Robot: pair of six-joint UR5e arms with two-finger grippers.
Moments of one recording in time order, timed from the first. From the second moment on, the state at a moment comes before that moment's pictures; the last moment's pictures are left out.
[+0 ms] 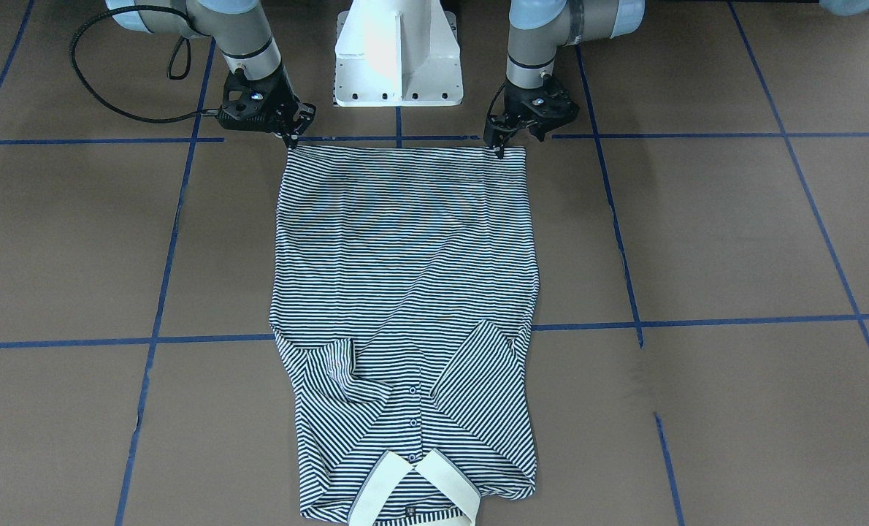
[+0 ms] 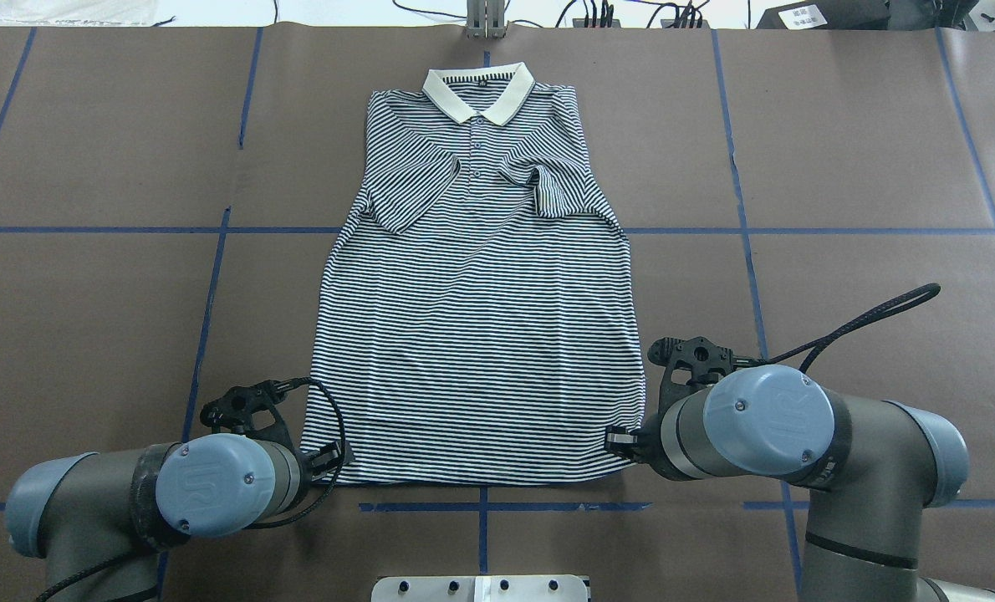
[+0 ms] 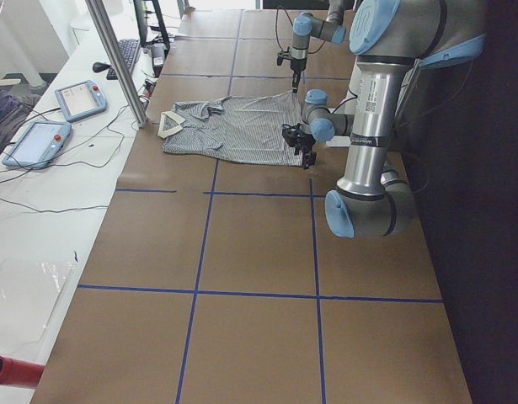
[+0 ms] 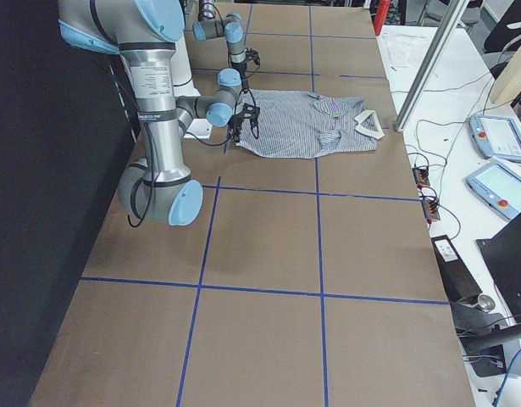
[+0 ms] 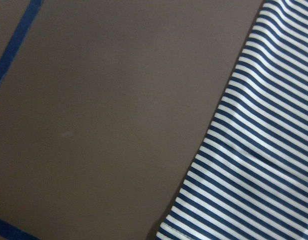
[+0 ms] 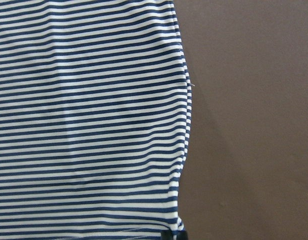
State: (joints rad) left arm -0.20 -1.82 -2.00 -1.62 -1.60 -1.83; right arm 0.30 -1.35 2.07 -1.46 1.77 1.55
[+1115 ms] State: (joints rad) left arm -0.20 -1.82 -1.98 -1.64 -1.60 -1.83; right arm 0.32 -1.35 2.07 -1.46 1.78 1.54
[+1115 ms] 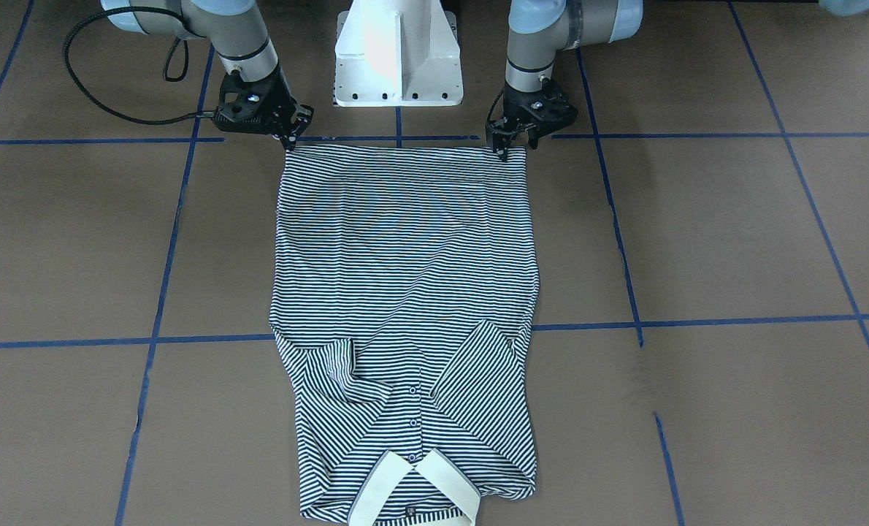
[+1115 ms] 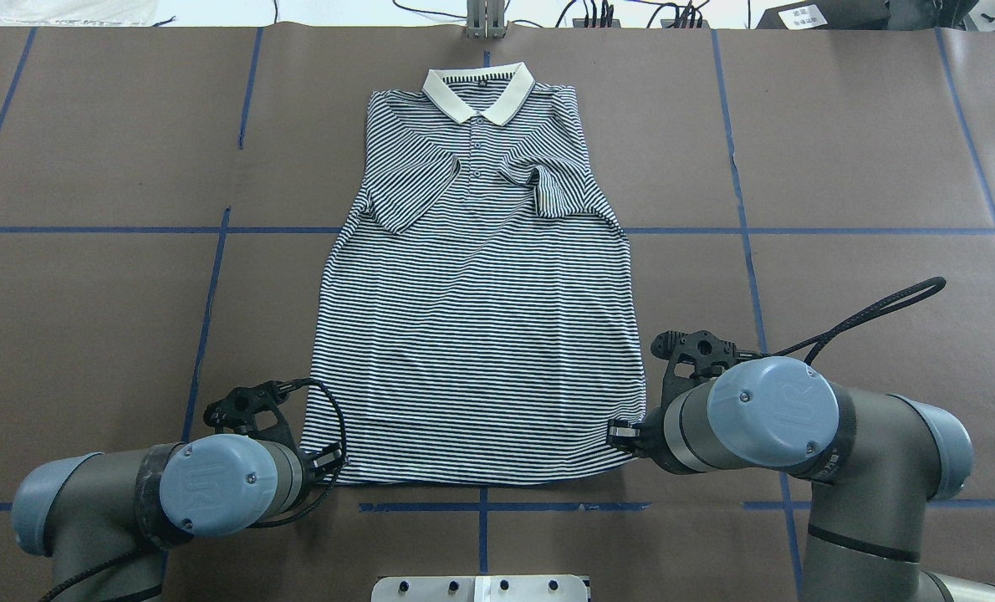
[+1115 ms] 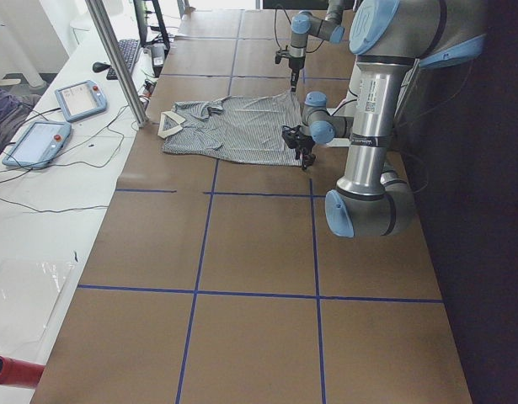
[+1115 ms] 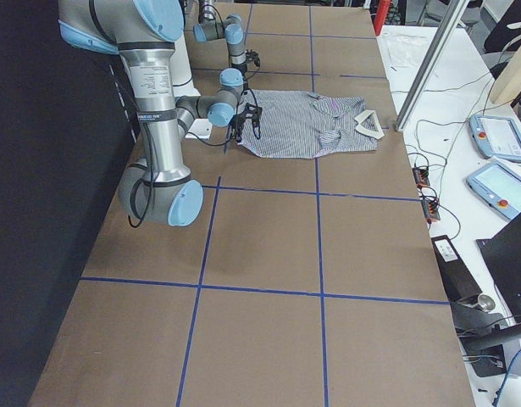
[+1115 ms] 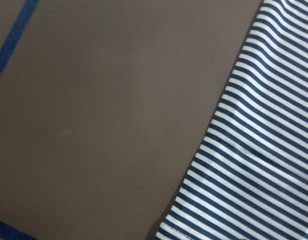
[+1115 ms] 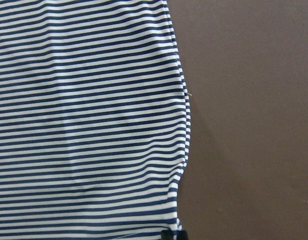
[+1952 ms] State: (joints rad) left arm -0.20 -1.83 -1.99 -1.64 -1.60 -1.83; right arm 0.32 -1.35 2.07 -1.46 1.78 1.54
